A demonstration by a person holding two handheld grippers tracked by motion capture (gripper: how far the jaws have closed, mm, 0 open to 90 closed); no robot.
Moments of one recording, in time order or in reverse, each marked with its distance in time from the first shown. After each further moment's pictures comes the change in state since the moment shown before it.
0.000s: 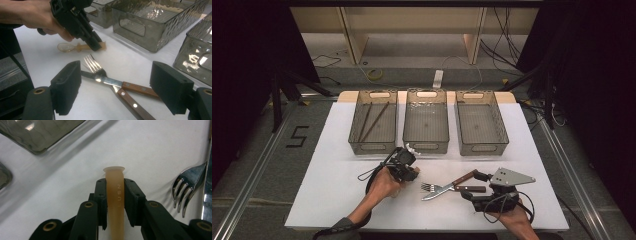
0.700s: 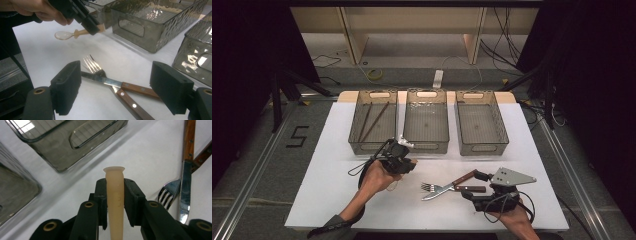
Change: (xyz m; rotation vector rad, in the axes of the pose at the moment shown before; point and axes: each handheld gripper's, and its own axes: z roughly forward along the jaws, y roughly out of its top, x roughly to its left) left arm 0.012 0.007 -0.037 -0.120 -0.031 -0.005; right arm -0.001 0.000 -0.001 -0.004 -0.001 0.001
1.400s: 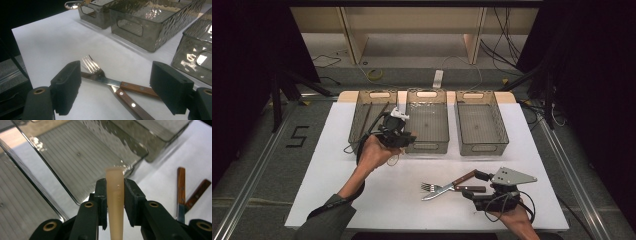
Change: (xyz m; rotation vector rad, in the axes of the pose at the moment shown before) left arm 0.028 0.057 -0.039 -0.154 0.016 -0.024; right arm -0.002 -0.001 0.000 -0.004 -0.003 0.018
